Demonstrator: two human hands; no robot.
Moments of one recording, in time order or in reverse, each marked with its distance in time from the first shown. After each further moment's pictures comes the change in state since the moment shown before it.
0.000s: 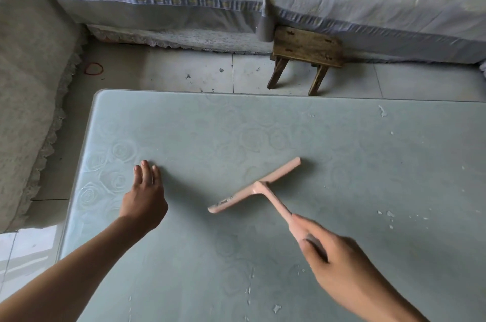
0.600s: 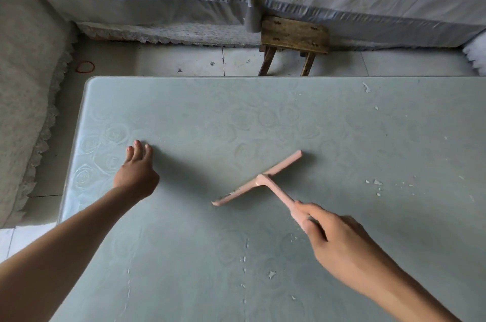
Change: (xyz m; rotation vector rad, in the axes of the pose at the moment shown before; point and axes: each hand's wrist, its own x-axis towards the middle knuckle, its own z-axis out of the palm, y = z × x) left_hand -0.001 -0.003 -0.005 -0.286 0.040 -0.035; right_hand -0.037 0.019 0.014 -0.078 0.057 0.058
